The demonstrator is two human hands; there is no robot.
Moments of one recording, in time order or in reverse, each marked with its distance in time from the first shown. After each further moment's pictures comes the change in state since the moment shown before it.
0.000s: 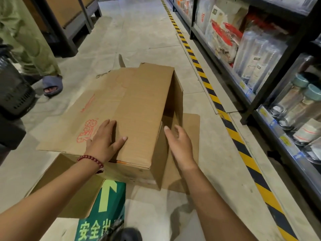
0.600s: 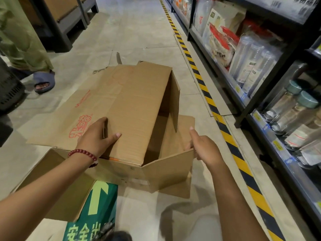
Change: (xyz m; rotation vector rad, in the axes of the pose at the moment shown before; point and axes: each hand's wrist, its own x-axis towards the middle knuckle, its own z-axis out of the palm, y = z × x) left_hand 0.011 0.012 -0.007 -0.088 0.024 -0.121; right_hand 0.021 0.009 -0.075 -0.452 -0.018 0.105
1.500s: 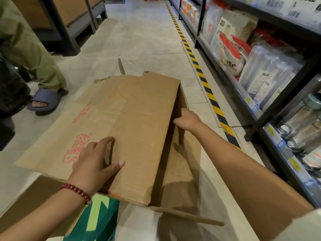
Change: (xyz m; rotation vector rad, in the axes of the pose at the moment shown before) left_hand -0.027 -0.013 -0.007 0.030 -0.076 0.018; right_hand 0.116 -0.093 0.019 -0.287 -0.118 -0.235
